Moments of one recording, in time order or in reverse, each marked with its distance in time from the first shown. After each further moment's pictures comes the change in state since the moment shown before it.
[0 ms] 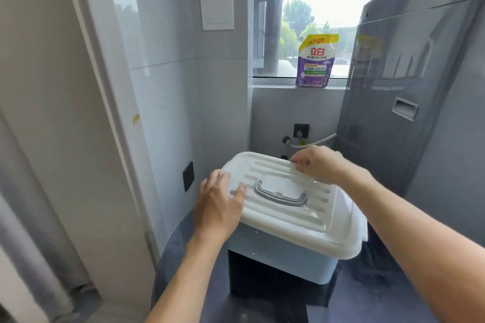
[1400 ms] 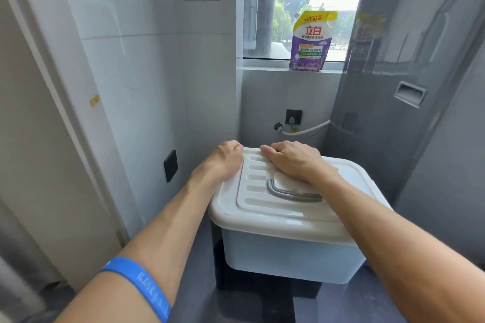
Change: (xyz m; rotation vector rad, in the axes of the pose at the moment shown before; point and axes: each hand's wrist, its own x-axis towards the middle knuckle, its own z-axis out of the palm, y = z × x) left_hand 0.113 0.016 0.051 0.016 -0.377 -0.031; right_hand 0.041 -0.008 0.044 0.054 -0.050 0.046
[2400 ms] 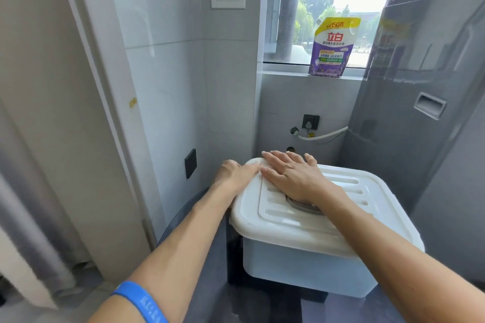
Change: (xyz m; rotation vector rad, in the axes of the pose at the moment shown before) left_hand -0.054 -0.005 -0.002 -0.389 0.045 -0.361; right_hand -0.030 -0.021 0.015 -0.132 -0.070 -0.182
